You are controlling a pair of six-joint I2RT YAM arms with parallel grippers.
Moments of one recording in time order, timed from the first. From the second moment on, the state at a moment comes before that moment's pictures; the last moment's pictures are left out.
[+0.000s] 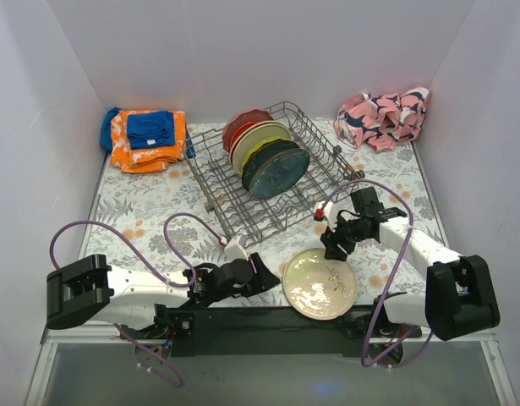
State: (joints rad) left arm -1.28 1.22 0.39 0.20 -0.29 -1.36; right arm 0.29 1.27 0.67 -0.60 -0.61 -0.77
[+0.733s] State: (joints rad) left arm -1.29 1.20 0.25 0.33 -0.34 -1.36; right arm 0.28 1.35 0.66 -0.54 -0.61 -0.69
